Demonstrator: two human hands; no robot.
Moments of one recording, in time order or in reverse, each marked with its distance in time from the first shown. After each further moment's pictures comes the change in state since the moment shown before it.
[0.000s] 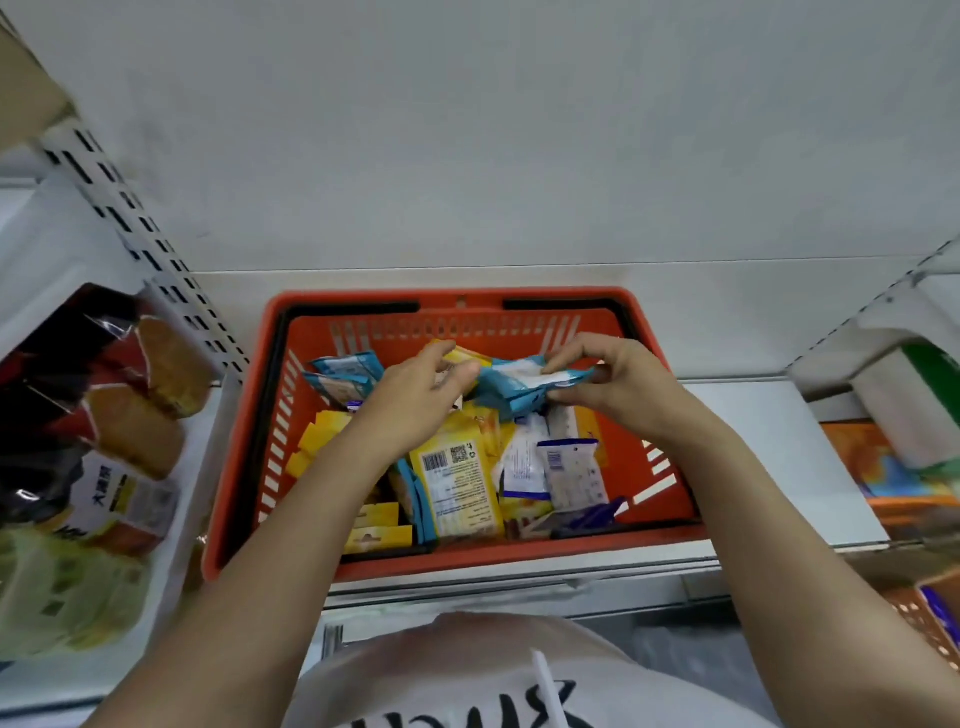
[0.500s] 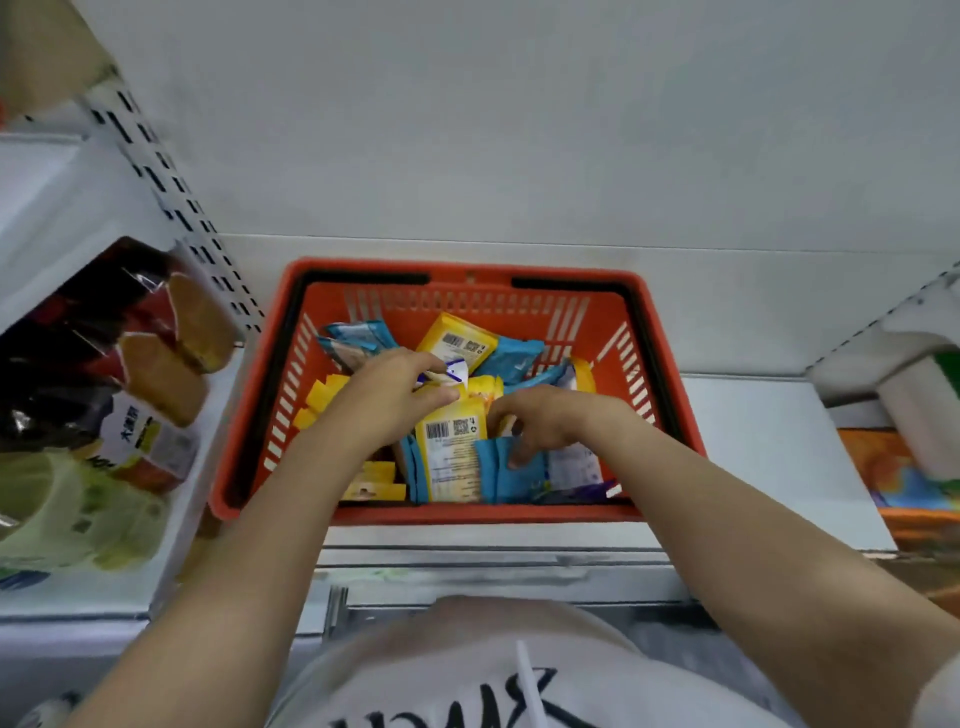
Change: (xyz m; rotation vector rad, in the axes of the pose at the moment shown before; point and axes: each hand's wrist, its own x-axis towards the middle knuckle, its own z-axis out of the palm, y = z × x) left_hand -0.029 -0.012 0.000 0.286 0.003 -0.033; right_hand 0.036 0.026 0.058 -0.861 -0.727 0.158
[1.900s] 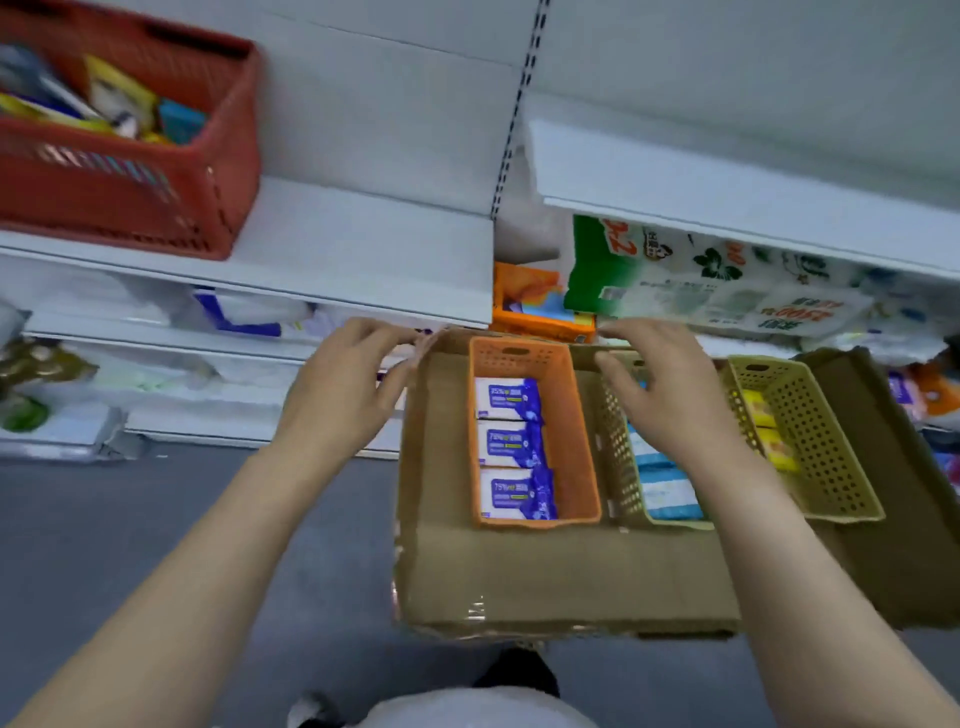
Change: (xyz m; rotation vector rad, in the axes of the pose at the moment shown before) left_hand -0.269 0.466 0.349 -0.142 0.410 0.142; right_hand -0.563 0.406 0.258 -0.033 1.057 0.096
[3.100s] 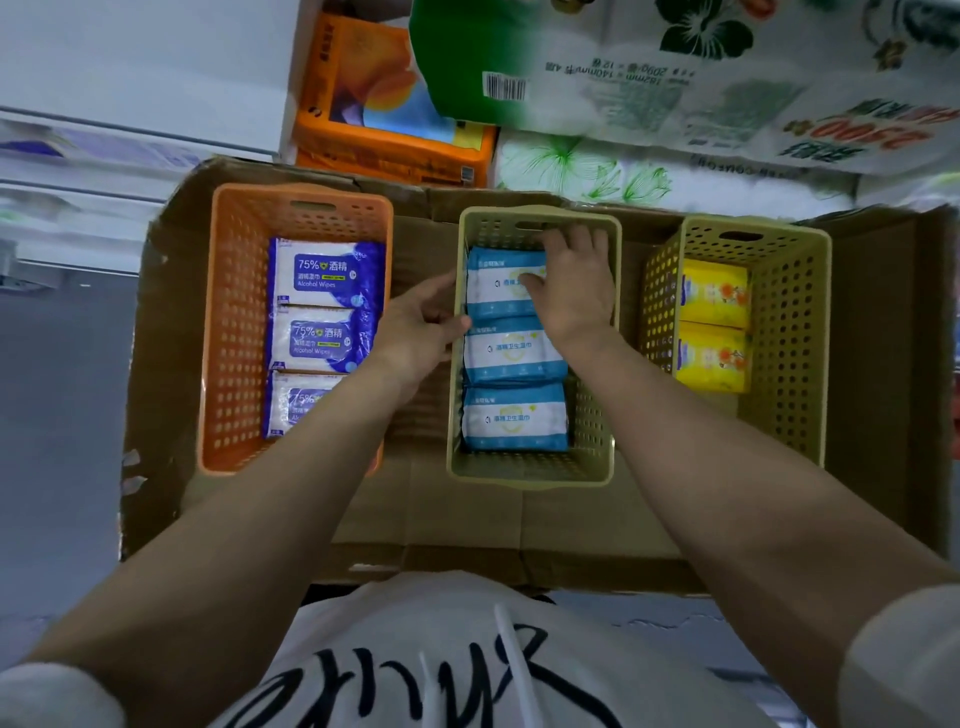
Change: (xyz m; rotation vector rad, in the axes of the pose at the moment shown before) left_hand 0.089 0.169 0.339 -0.823 -0.347 -0.915; right_hand 0.054 0.304 0.171 -0.086 -0.385 0.215
